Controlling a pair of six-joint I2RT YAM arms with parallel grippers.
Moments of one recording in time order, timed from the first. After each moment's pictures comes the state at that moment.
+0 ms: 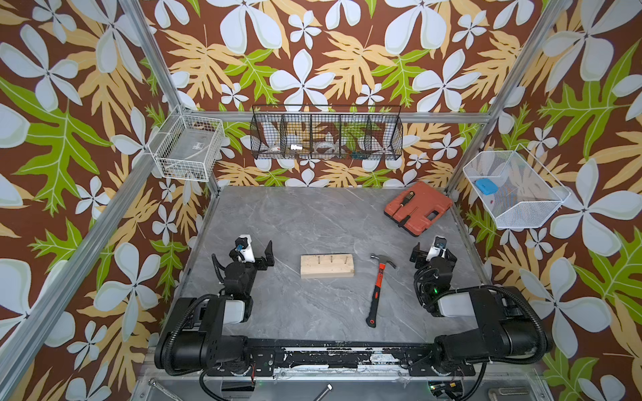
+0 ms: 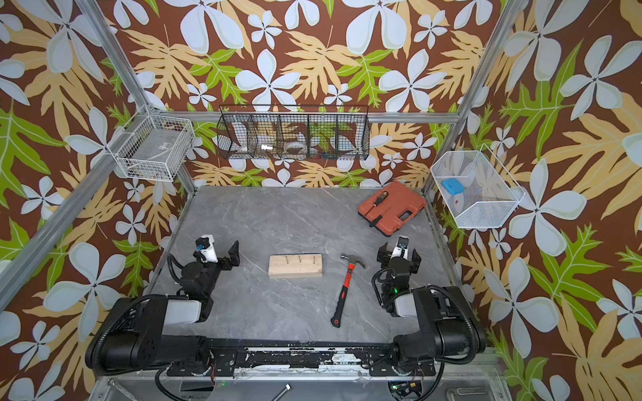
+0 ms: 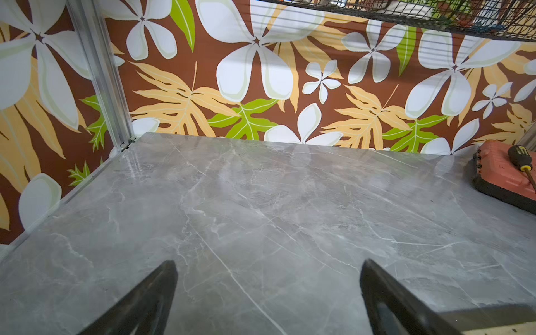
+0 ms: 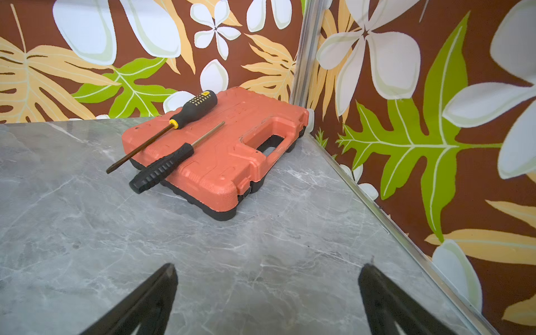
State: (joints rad) left arm -0.01 1.37 0.15 1.15 0.05 -0.11; right arm 0.06 1.45 0.20 1.04 0.43 0.00
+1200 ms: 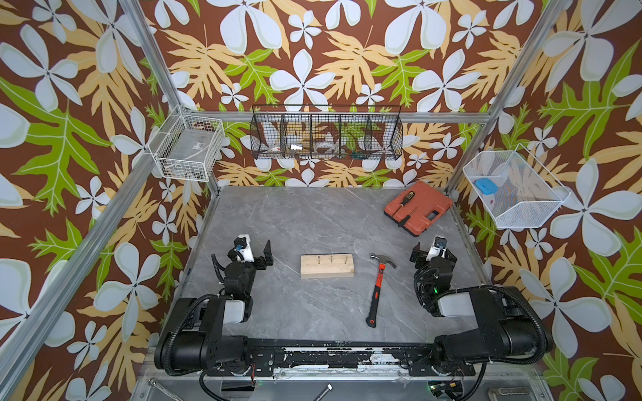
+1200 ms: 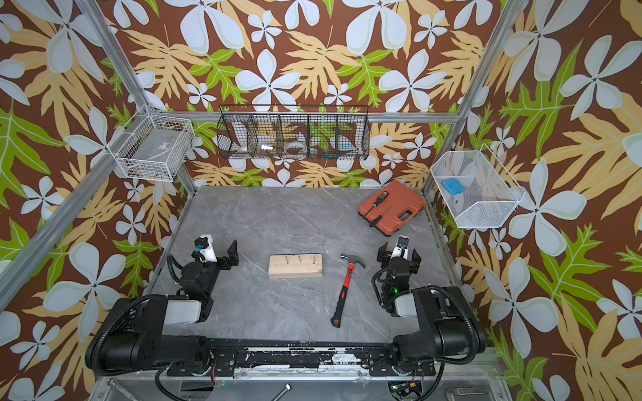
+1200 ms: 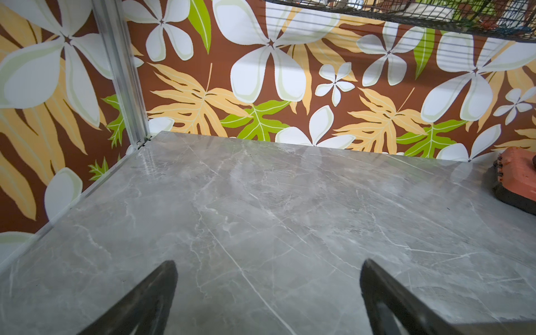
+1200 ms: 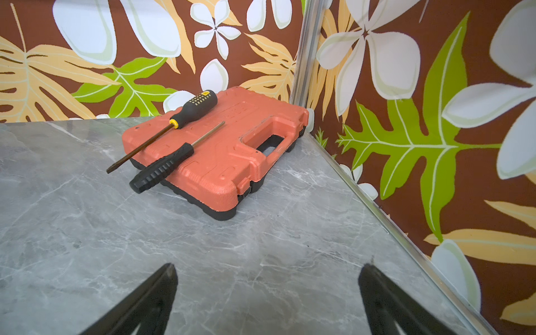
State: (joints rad) left arm -0.01 1.33 0.13 1.14 -0.02 -0.12; right arm 0.07 1.40 0.24 0.95 0.44 0.00
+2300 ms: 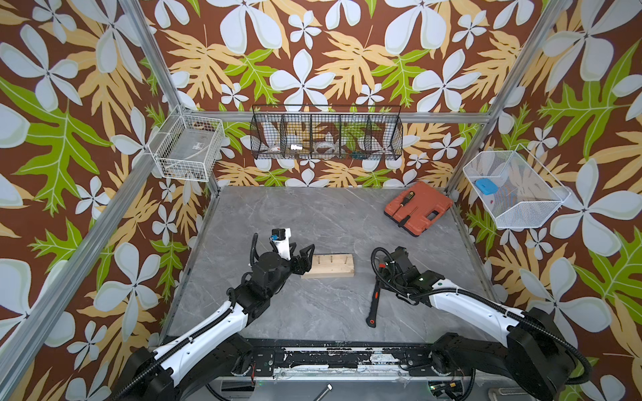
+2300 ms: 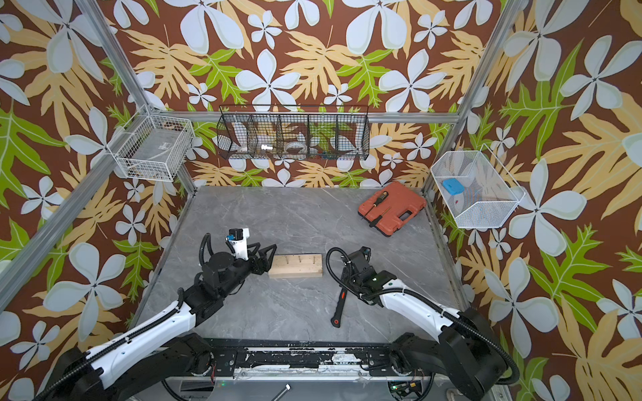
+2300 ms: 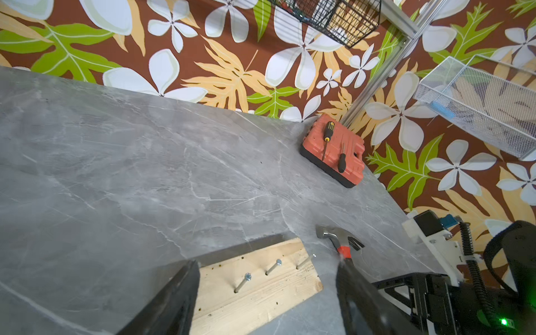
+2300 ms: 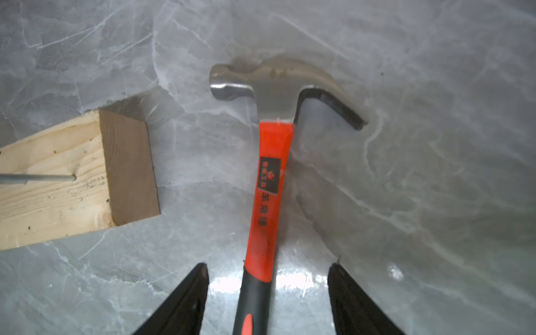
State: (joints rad) left arm -0.64 0.98 0.50 0.23 -0.13 -0.48; right arm 0.60 1.23 0.59 -0.40 0.16 0.82
